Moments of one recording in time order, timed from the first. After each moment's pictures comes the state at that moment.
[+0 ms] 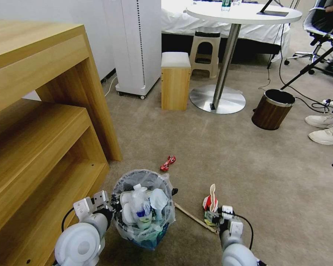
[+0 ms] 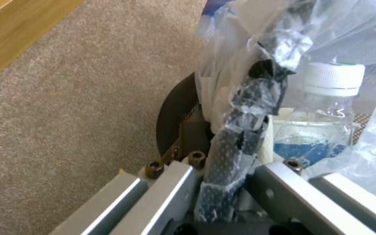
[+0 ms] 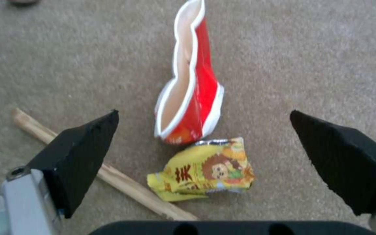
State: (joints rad) left arm 1.47 -1.16 -0.41 -2.20 -1.13 0.60 -0.73; right arm -1.24 0.89 -0.23 1.75 0.81 -0.01 0.81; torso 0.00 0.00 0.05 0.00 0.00
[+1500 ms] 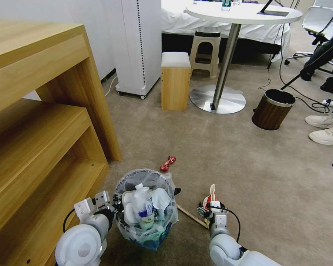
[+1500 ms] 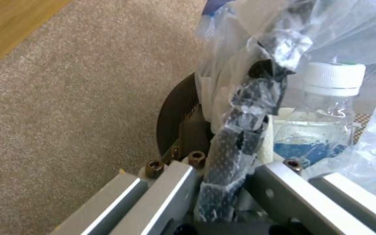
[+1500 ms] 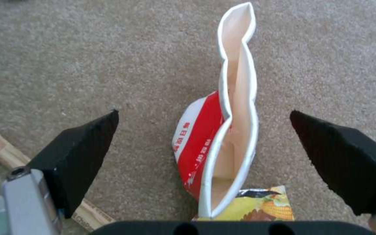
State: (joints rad) left arm 1.48 -1.17 -0.40 -2.22 -1.12 0.60 -0.73; right arm -1.02 0.99 -0.38 1.51 0.78 0.01 0.79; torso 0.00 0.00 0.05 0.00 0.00
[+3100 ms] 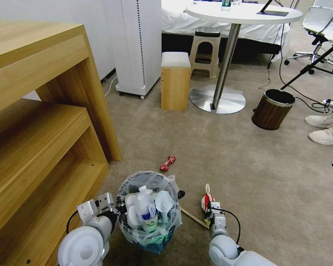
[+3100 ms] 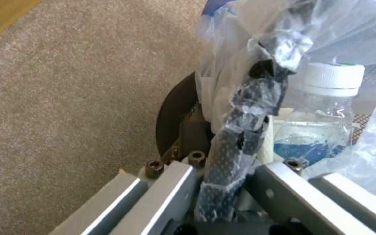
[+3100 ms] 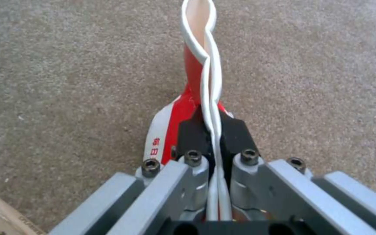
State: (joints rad) left arm 1.49 -1.18 -0.38 -2.23 -1.12 0.60 -0.73; right arm -1.01 1.03 -0.37 1.37 0.71 0.10 0.73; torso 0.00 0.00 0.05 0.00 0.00
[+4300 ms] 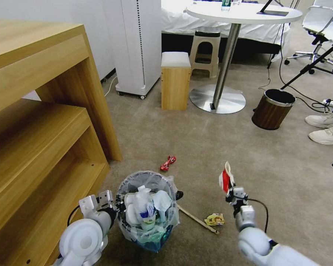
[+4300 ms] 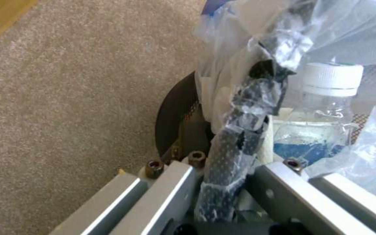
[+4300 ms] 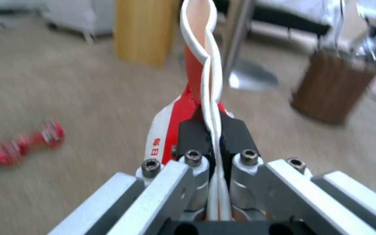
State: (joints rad) left arm 1.41 -1.11 -0.37 -2.17 -1.24 0.61 -0.78; right arm -1.07 0.70 -0.19 1.66 0.55 0.31 0.60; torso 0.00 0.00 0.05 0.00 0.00
